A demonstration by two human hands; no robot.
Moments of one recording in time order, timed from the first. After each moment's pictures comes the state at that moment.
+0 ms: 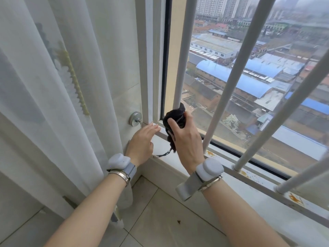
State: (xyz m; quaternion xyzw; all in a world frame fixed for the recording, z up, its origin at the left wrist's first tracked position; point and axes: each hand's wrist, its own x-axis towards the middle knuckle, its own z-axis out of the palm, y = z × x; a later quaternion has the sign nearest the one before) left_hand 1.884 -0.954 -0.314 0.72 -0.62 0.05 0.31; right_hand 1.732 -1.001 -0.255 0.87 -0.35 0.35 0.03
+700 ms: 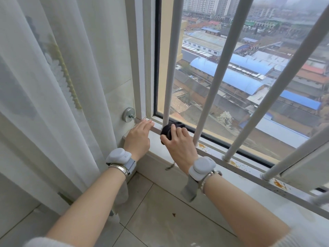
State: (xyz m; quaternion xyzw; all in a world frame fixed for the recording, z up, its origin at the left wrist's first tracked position) left_hand 1.868 -0.952 -0.306 0.75 -0.61 0.06 0.25; right_hand 1.709 -1.001 -0.286 0.91 -0.28 0.11 0.28
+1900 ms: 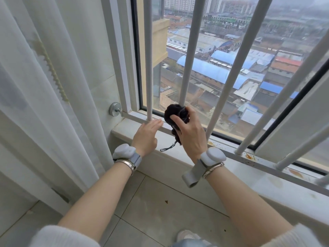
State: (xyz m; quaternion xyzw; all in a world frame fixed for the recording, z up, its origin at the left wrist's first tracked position) left_hand 1.801 -0.952 -0.302 0.70 -0.68 0.00 0.22; right_hand 1.636 -0.982 -0.251 0.86 -0.37 0.35 0.01
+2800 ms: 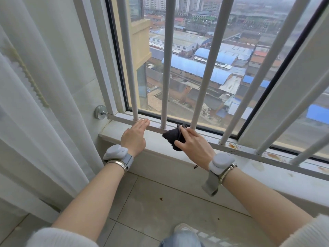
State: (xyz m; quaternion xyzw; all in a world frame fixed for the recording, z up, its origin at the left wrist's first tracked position) left_hand 1.795 -0.946 -0.295 0.73 -0.66 0.00 0.19; right_hand 1.567 -0.989 -0.289 0.93 -0.27 0.11 0.20
